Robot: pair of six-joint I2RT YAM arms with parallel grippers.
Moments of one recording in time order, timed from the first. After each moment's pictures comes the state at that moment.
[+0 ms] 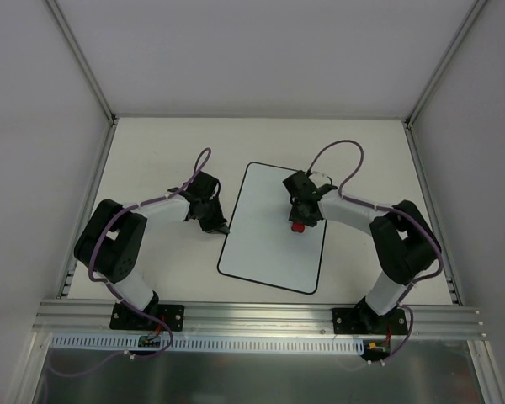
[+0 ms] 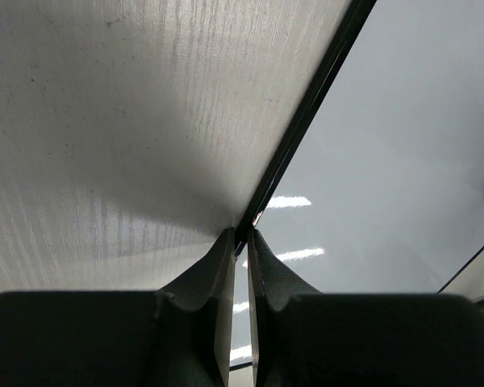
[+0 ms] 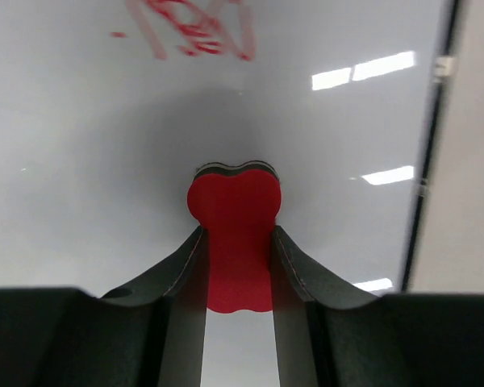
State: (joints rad) left arm -0.48 1.65 0.86 -0.36 0.18 -0.78; right arm 0.65 1.76 1.07 -0.49 0.32 0.82
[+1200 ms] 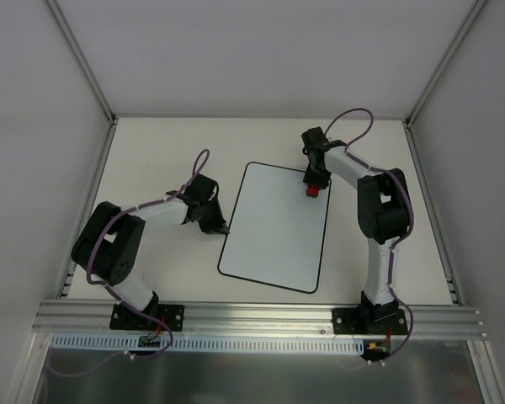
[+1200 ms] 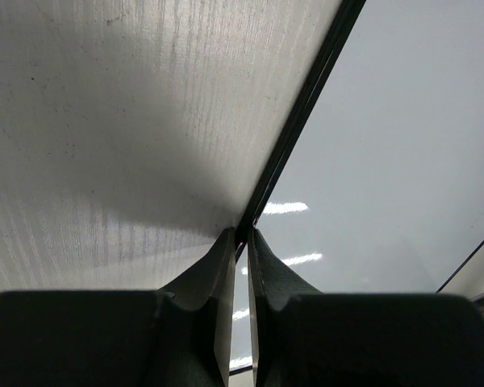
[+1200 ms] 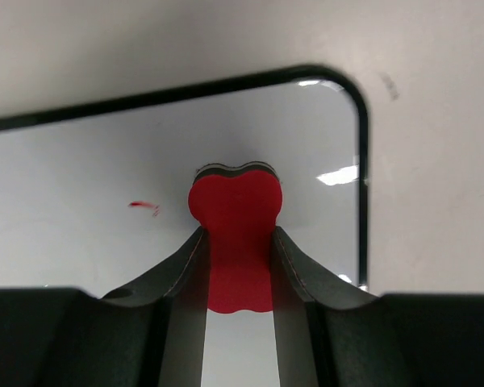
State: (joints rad) left arm -0.48 1.63 0.83 -0.32 0.18 -0.77; right arm 0.38 2.07 1.53 -0.67 0.27 0.65
